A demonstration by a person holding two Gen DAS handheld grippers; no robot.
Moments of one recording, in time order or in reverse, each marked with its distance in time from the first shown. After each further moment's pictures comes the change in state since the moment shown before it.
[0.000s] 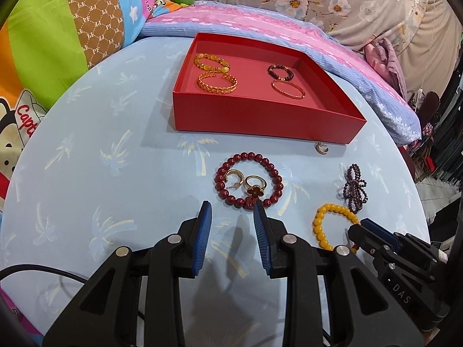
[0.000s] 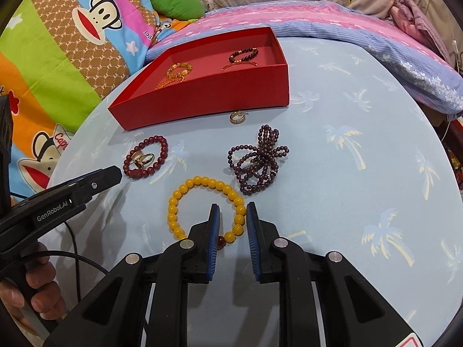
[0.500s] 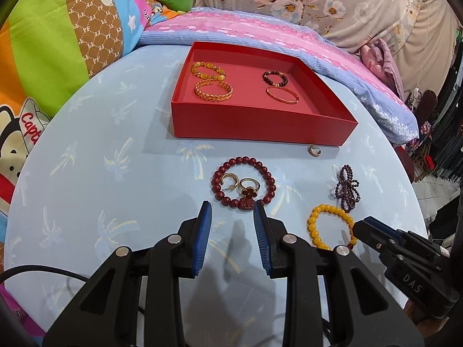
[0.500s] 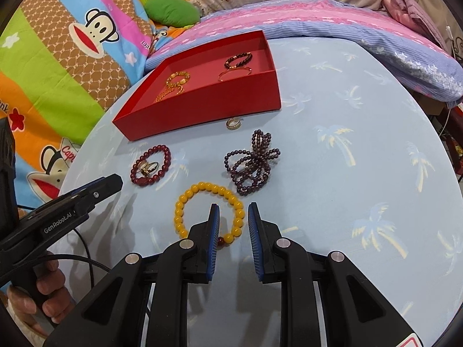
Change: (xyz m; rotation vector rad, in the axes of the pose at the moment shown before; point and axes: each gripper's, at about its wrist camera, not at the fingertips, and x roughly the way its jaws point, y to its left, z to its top) left arm -0.013 -0.004 -0.002 0.019 -0.026 0.002; right arm -0.012 -0.010 0.001 0.059 -0.005 0.042
